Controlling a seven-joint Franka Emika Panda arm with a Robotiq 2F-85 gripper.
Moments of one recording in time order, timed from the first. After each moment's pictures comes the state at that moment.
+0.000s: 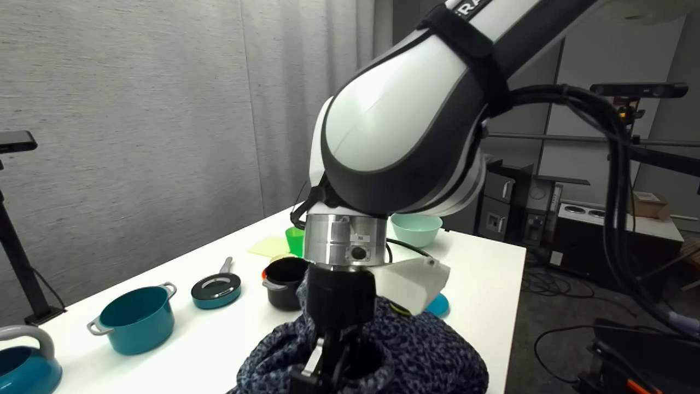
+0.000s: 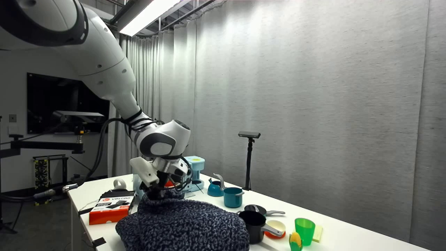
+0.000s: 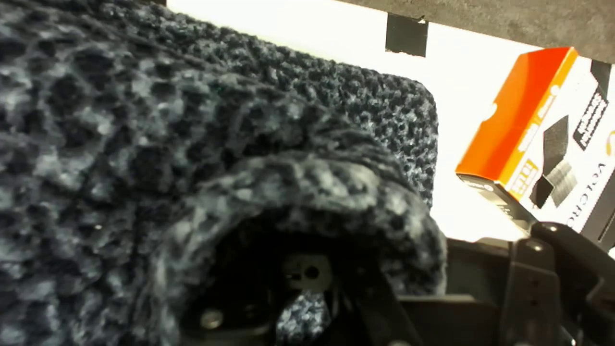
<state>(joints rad) 0.16 0.28 0.24 -2.11 0.51 2.32 -0.08</state>
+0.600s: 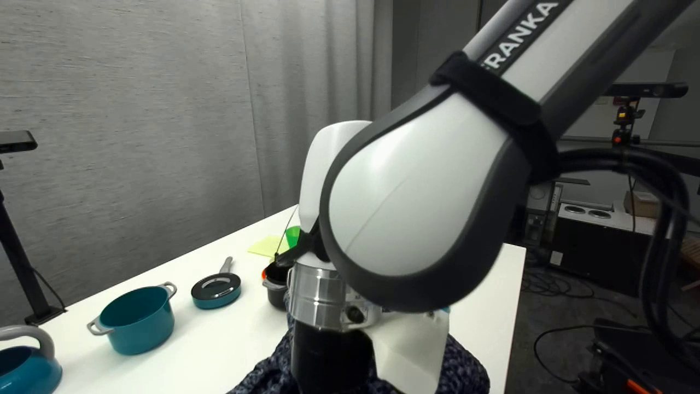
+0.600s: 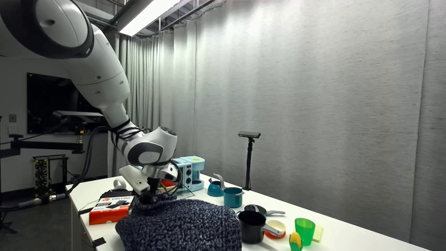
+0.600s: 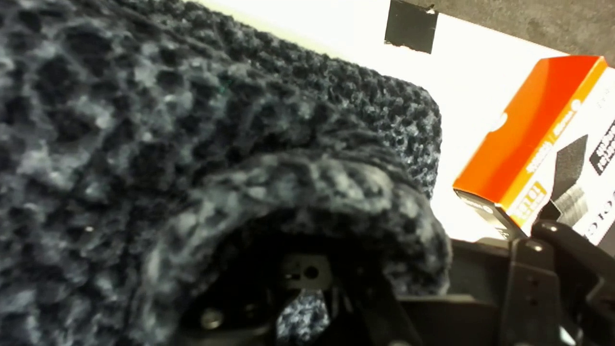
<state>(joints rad) 0.21 0.34 0.29 -2.13 0.48 2.48 -0.09</state>
